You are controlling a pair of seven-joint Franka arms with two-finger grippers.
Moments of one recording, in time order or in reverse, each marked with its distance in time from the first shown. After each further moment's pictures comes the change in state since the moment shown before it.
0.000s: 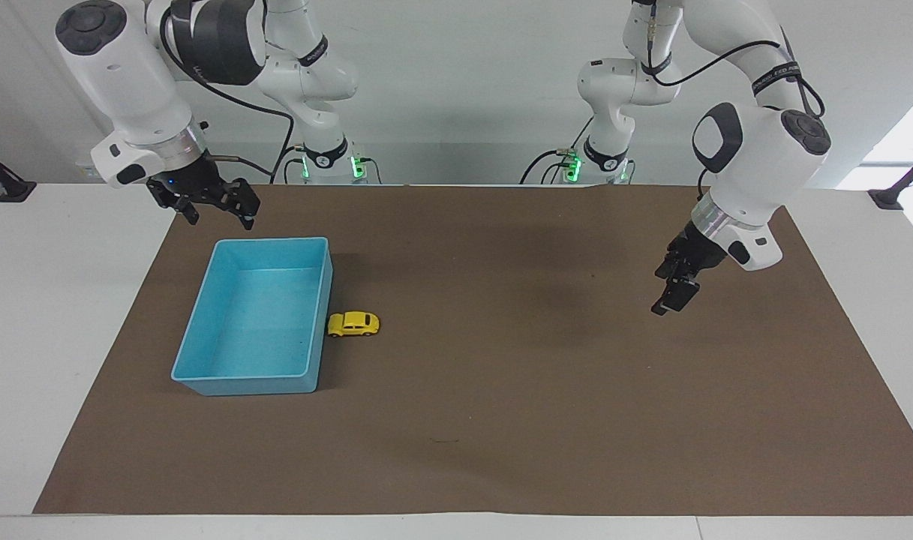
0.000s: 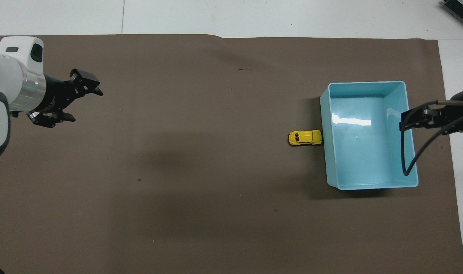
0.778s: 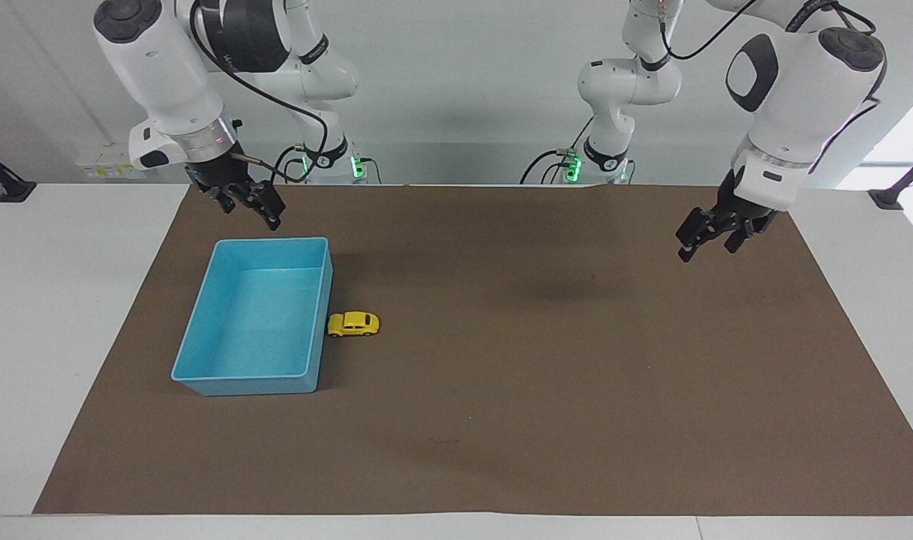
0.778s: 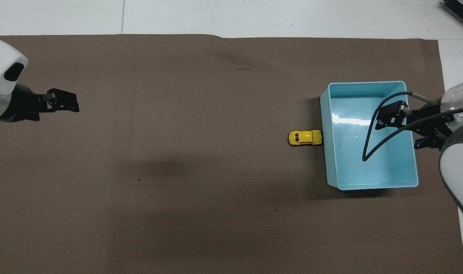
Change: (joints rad) left arm 0.019 -0.090 0.019 0.002 0.088 -0.109 0.518; right arm 0.080 -0.060 0.004 -0.097 0.051 0.045 0.510
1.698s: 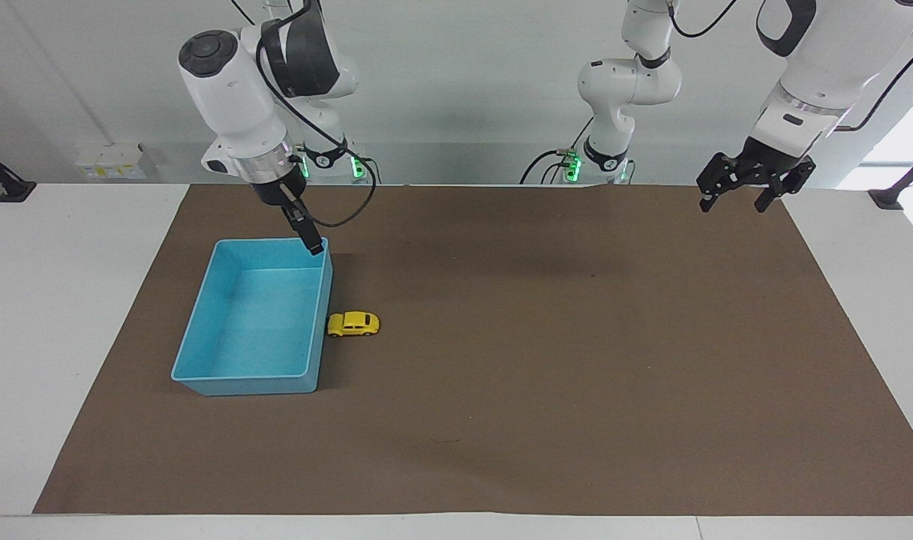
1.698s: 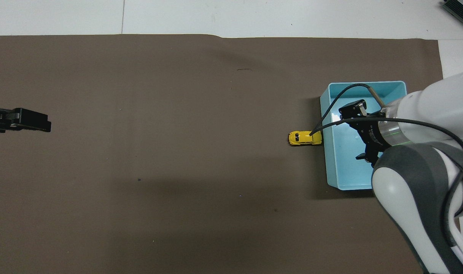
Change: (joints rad) left arm 0.001 -0.051 0.017 0.079 0.032 -0.202 0.154; right arm 0.121 -0.003 0.001 -0.177 0.054 0.235 0.689
